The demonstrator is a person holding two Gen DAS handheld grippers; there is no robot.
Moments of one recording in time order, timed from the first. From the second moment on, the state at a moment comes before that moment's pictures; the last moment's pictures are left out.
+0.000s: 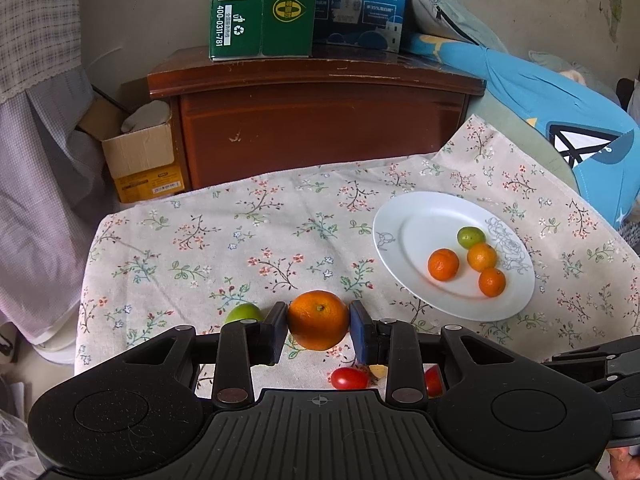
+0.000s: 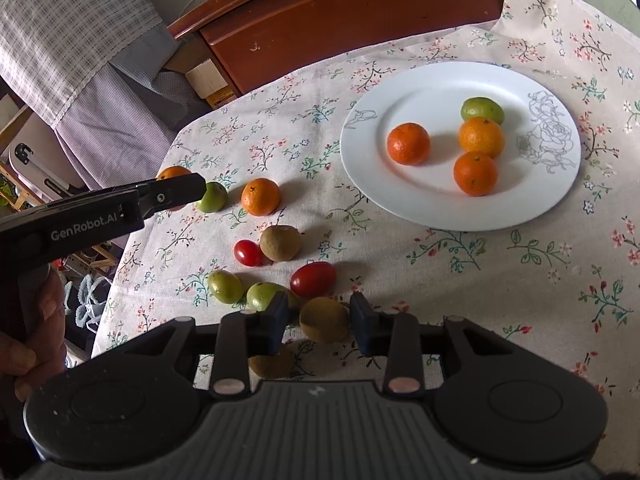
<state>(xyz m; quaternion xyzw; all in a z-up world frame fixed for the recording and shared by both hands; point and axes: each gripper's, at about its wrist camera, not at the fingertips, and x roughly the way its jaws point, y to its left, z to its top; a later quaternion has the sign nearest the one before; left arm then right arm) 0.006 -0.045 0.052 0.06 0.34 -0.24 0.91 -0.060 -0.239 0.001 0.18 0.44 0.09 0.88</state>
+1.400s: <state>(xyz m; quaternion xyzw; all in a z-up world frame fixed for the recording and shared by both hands) 0.047 -0.120 0.070 0.03 0.33 -0.30 0.89 -0.005 -0.315 0.057 0.20 0.32 0.00 0.93</state>
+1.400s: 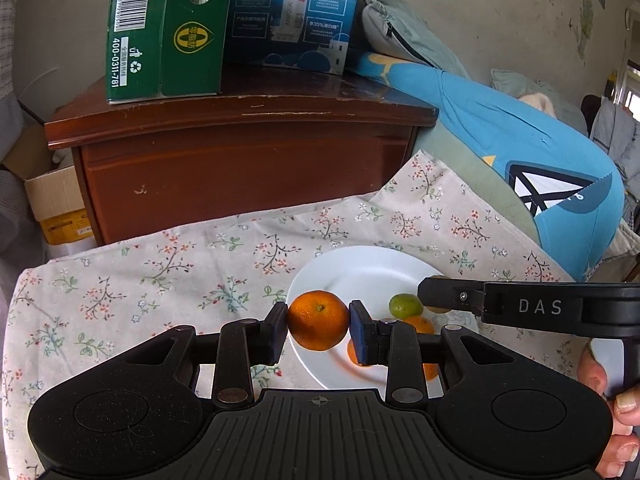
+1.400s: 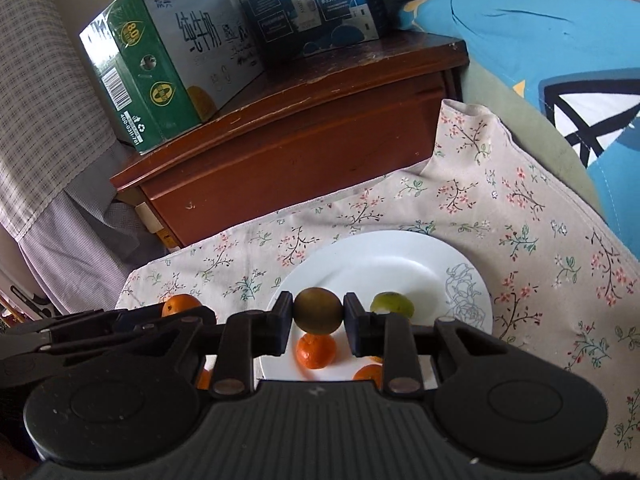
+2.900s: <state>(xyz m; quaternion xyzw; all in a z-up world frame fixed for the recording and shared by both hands) 0.044 -0.111 0.070 0.05 0.37 -0.24 0.90 0.013 -0.308 0.044 0.18 0.35 -0.01 0.92</state>
